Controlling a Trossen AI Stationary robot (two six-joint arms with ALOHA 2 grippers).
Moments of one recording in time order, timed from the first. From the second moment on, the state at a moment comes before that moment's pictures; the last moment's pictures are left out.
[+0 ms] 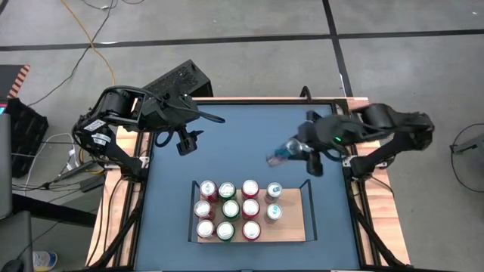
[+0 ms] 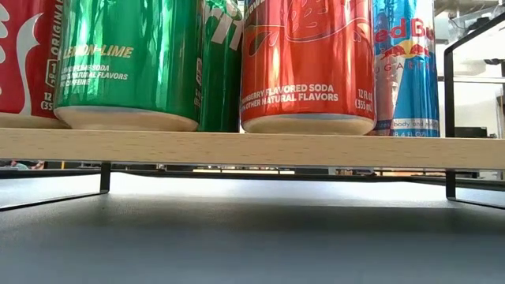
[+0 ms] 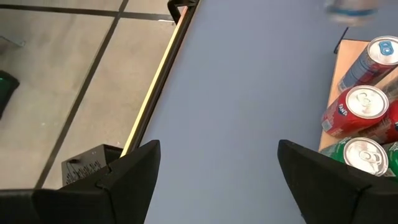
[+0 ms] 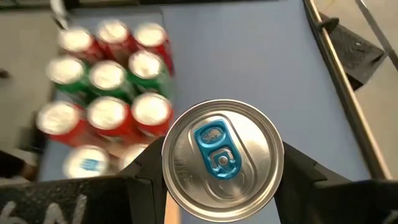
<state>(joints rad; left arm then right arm) -0.07 1.61 2.33 -1.57 -0.48 -0.16 0.19 1.35 1.80 -1.23 0.21 0.20</state>
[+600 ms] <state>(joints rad) -0.07 1.61 2.33 -1.57 -0.48 -0.11 0.68 1.47 1.80 -1.05 0.31 0.64</state>
